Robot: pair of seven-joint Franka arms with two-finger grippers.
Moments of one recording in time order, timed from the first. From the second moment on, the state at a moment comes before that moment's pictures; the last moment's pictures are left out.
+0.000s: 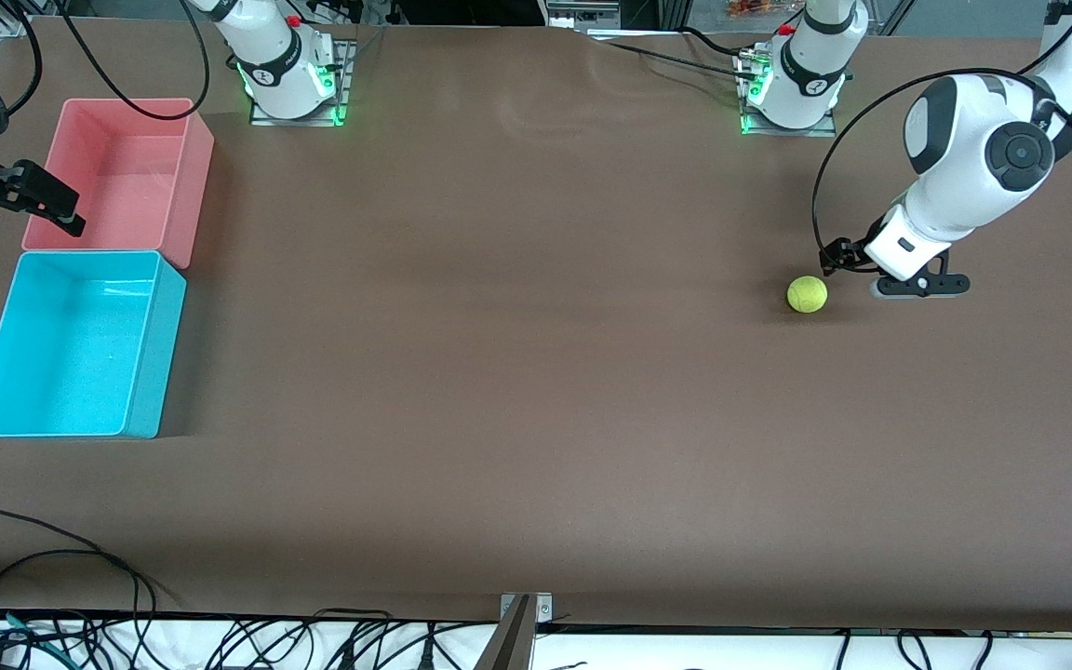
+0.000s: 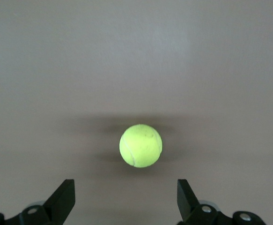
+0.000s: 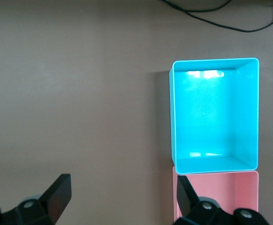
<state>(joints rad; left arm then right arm) 0.09 -0.05 -0.13 -2.38 -0.01 2.24 -0.06 0.01 -0.02 -0.01 -1.59 -0.03 1.64 0.03</state>
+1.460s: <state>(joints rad) 0.09 -0.02 -0.07 -2.44 0.00 2.32 1.19 0.01 -0.02 -0.01 -1.59 -0.03 1.64 0.03</state>
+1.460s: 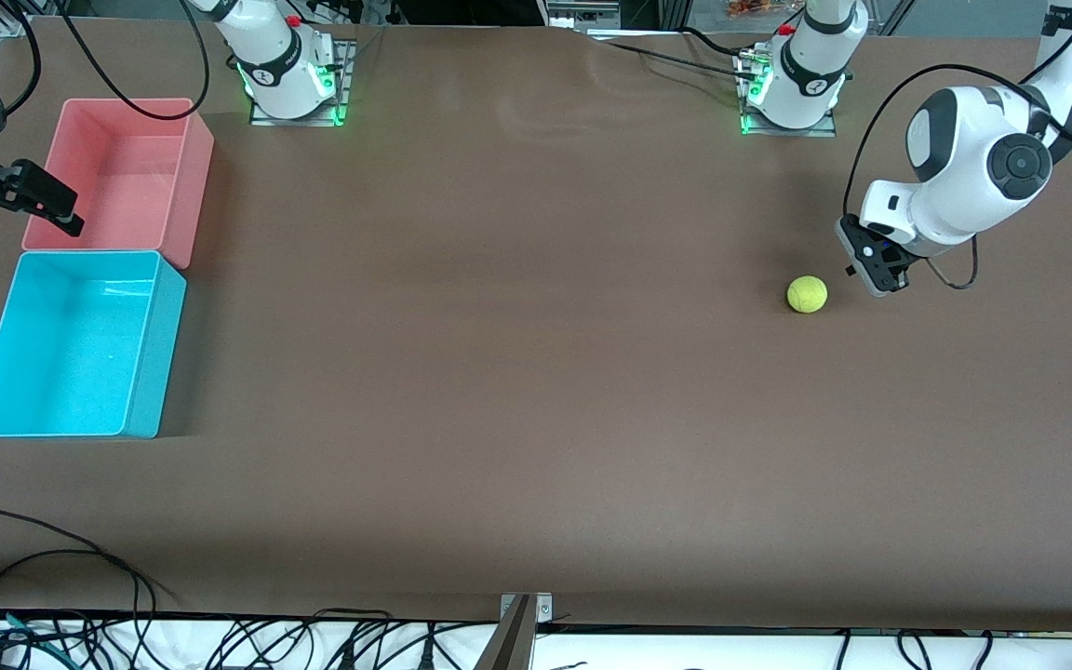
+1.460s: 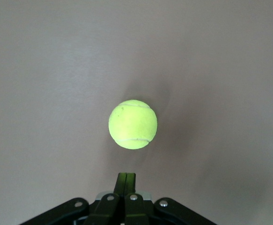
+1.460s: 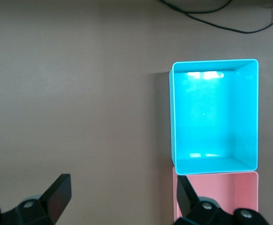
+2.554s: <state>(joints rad) 0.11 0.14 0.02 -2.53 0.00 2.67 1.68 0.01 -0.02 -0.01 -1.59 -0.03 1.64 0.03</state>
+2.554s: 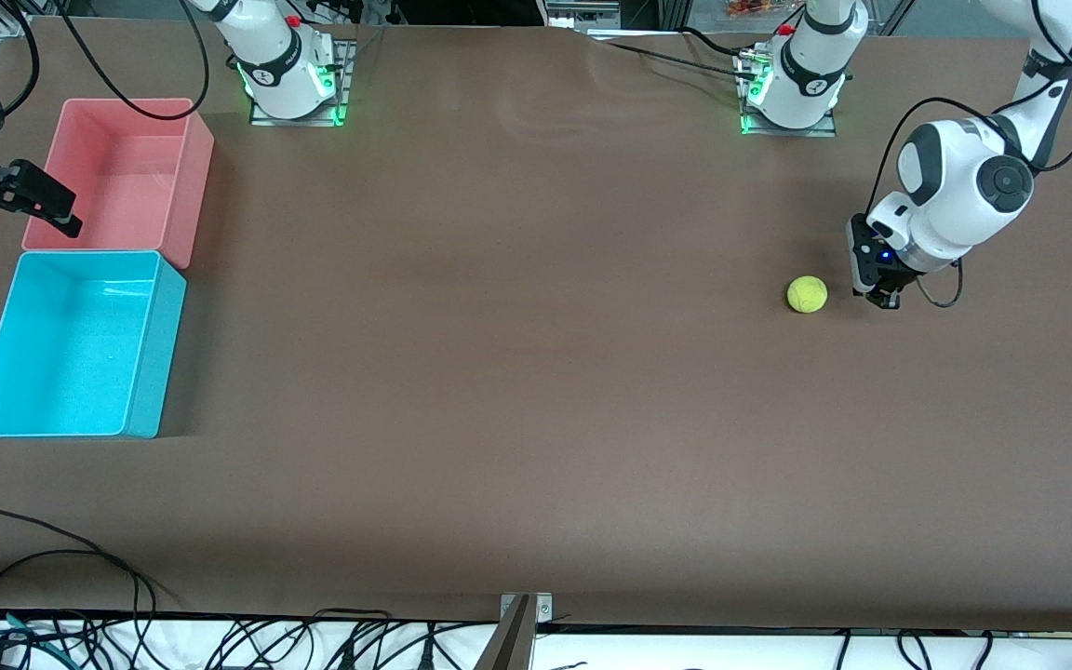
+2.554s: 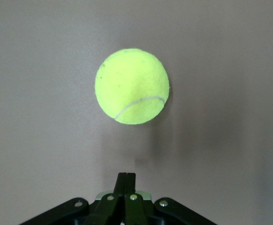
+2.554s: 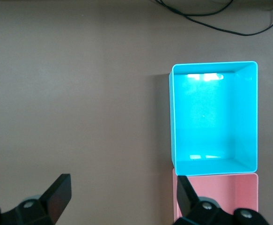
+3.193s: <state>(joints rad) 0.10 0.24 0.02 -2.53 -0.09 2.71 1.68 0.01 -0.02 -0.01 -1.59 -0.03 1.65 0.03</state>
